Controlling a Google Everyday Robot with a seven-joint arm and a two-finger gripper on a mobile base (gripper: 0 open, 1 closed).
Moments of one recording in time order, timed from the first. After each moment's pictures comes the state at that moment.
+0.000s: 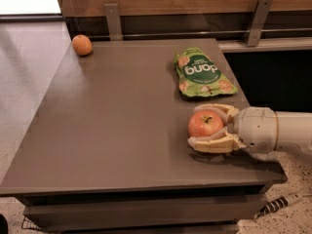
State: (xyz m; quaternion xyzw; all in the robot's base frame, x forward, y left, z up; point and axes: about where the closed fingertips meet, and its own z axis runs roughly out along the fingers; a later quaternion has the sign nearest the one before) arm 0.447 -0.105 0.851 -0.48 0.61 0.36 0.52
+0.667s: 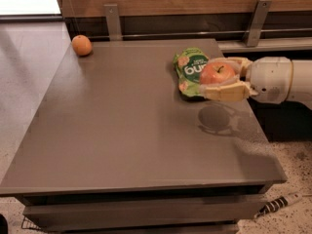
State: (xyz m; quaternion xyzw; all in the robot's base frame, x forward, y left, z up) arm 0.522 -0.132 0.926 -0.46 0.63 0.33 0.54
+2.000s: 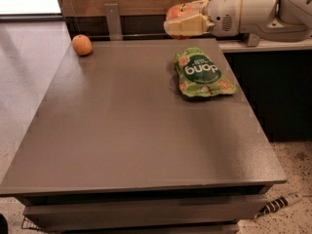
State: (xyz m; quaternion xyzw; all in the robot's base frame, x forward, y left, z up) arm 0.658 -0.062 1.006 -0.46 0.63 0.34 0.53
